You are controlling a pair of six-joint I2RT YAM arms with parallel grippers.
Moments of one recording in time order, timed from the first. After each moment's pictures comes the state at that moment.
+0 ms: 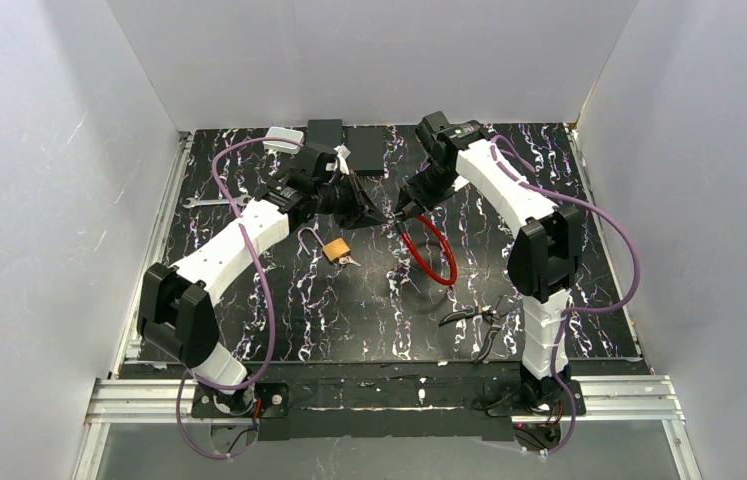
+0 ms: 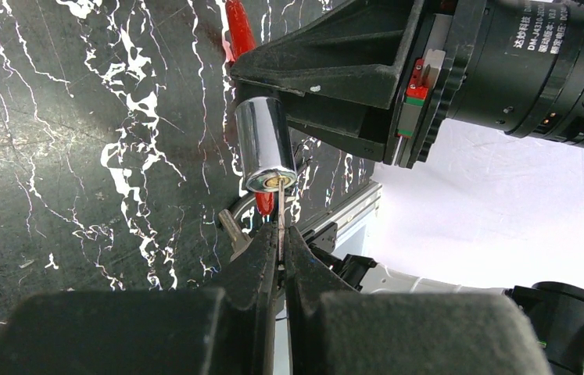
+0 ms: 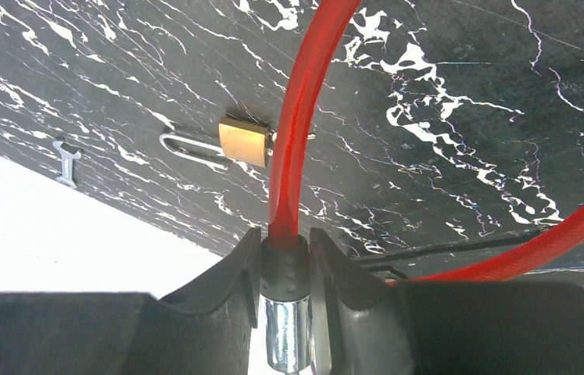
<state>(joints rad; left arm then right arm) -0.54 1.58 1.34 -0.48 0.43 -0.92 0.51 2.04 1.99 -1.25 -0.24 1.39</state>
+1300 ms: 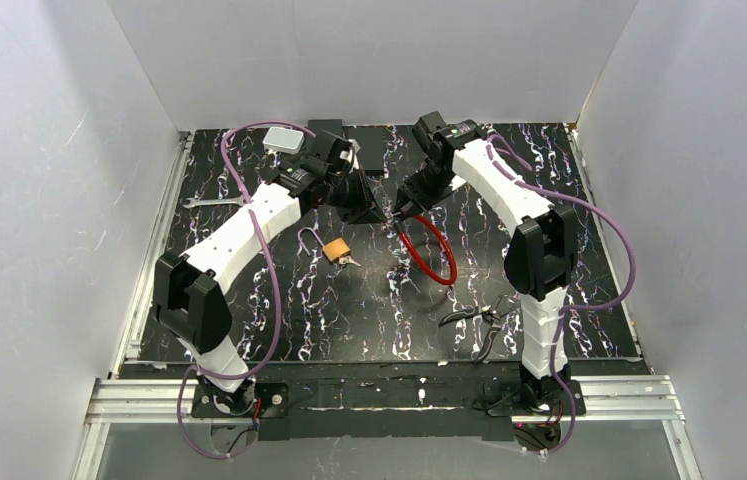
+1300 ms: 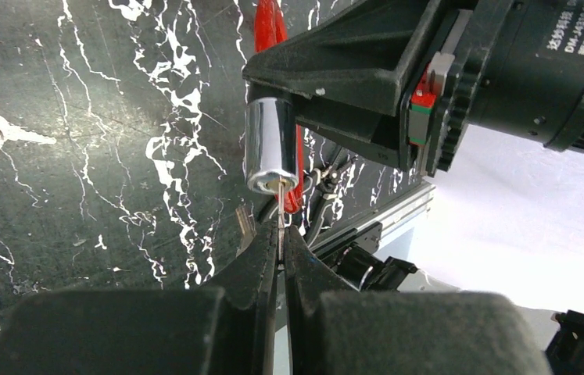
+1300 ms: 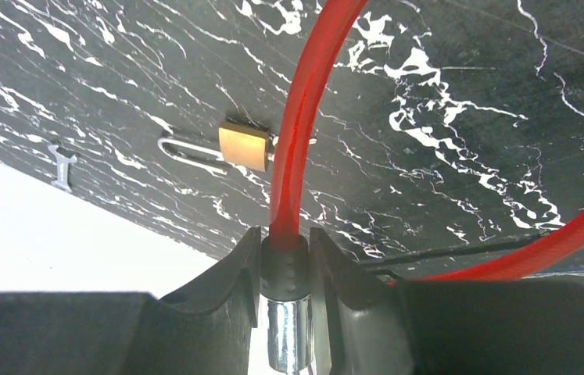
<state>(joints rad) -0.57 1.68 1.54 -0.72 0.34 -0.82 0.51 2.07 2.01 -1.26 -0.22 1.39</state>
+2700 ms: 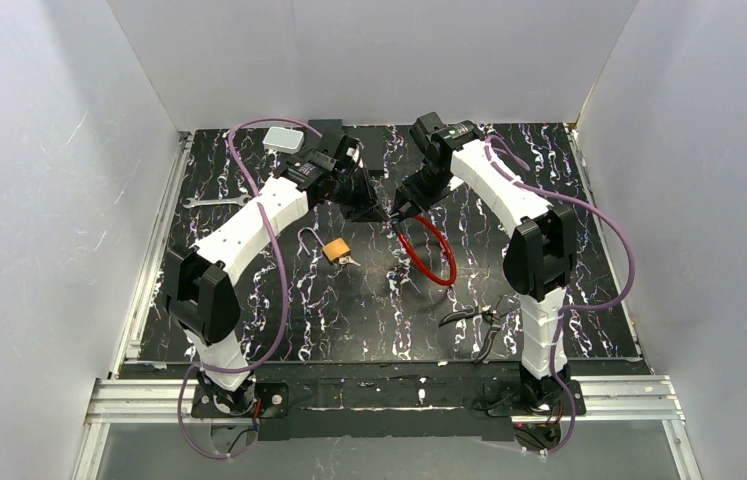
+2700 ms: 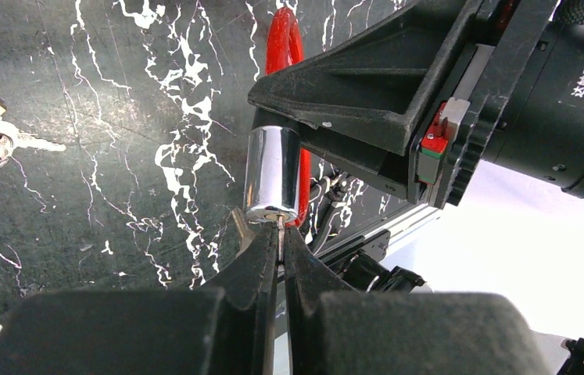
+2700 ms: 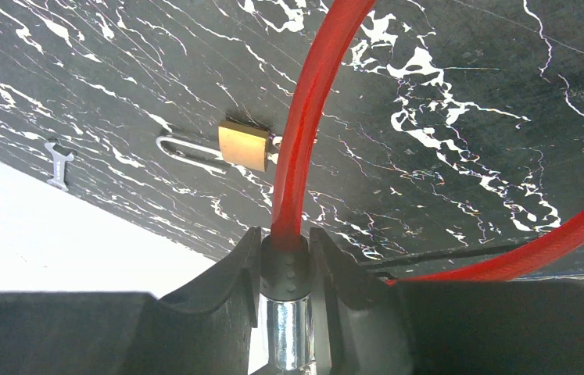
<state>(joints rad) -0.58 1.74 1.61 -0.77 0.29 -0.82 0.53 2.07 2.01 -1.26 -0.22 1.39</state>
